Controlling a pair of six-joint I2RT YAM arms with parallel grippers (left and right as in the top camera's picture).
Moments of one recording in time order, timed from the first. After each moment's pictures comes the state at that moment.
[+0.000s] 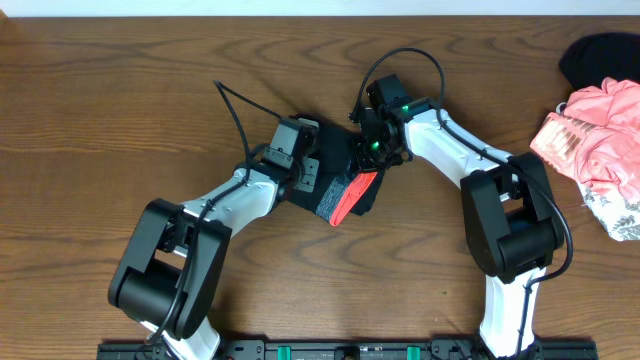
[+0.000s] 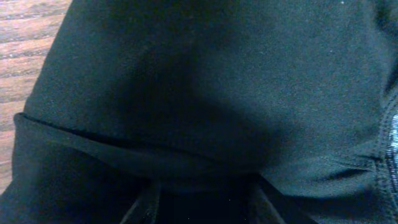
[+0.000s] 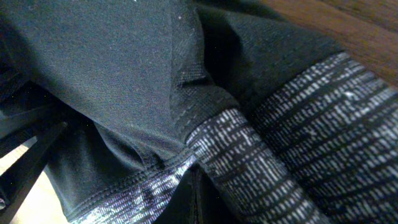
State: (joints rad) left arm -0.43 1.82 0.93 -0.13 -0.01 -0.15; right arm 0.40 2.12 1.45 -0.71 -0.40 0.20
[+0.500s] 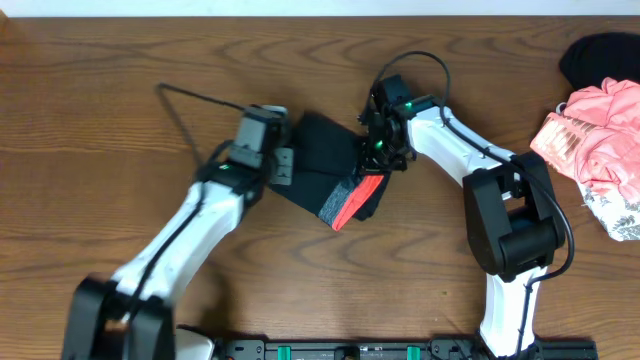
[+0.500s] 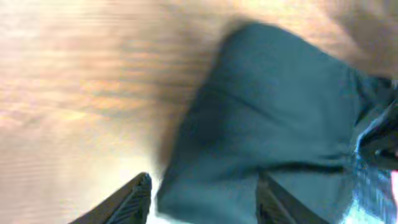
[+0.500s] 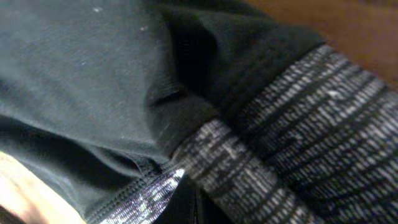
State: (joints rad) left arm -0.33 1.47 0.93 -0.41 -0.04 -0.26; right arm 0.39 2.12 1.47 -0.81 -0.40 0.39
